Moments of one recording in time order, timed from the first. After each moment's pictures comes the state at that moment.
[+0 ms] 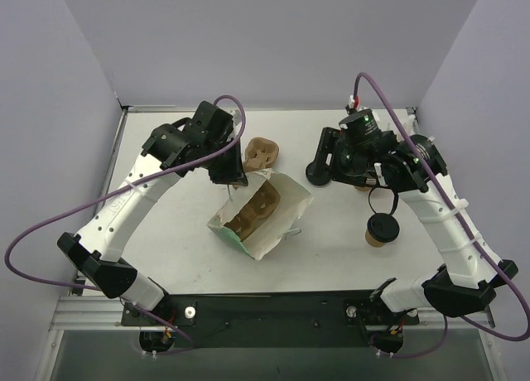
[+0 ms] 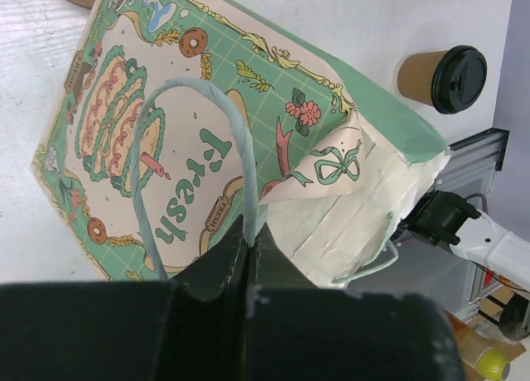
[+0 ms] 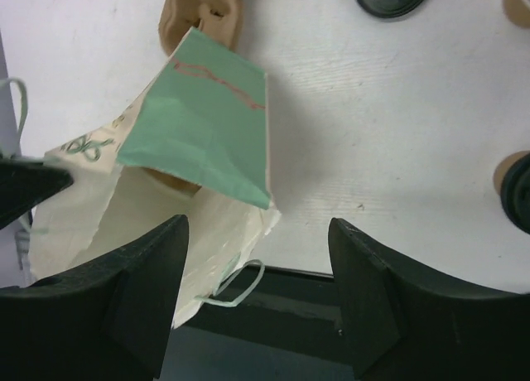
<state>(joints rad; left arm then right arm) -0.66 1.52 1.83 -1.23 0.11 -0.65 0.63 1.37 1.82 -1.30 0.20 0.70</state>
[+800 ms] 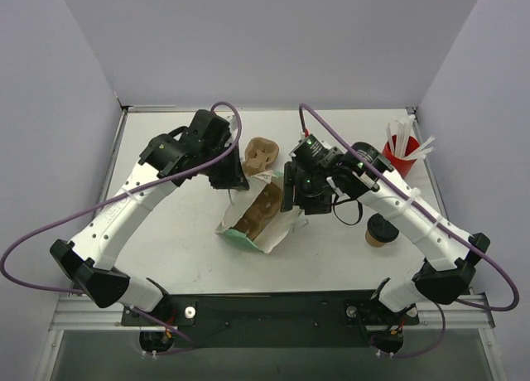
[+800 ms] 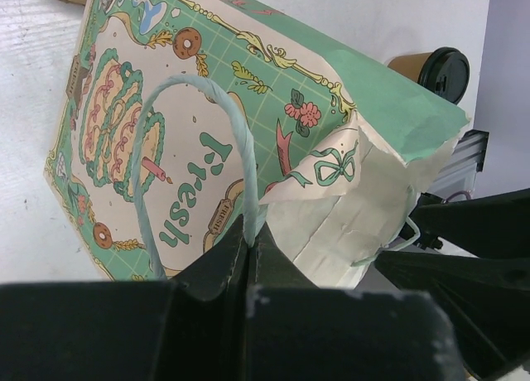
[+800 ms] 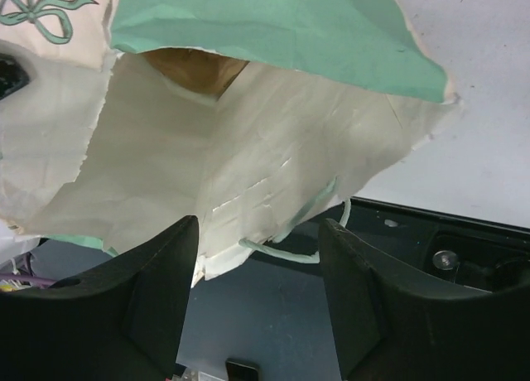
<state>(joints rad) -0.66 1.46 1.70 -1.13 0.14 -0.69 0.87 1.46 1.73 -1.35 0.09 0.84</state>
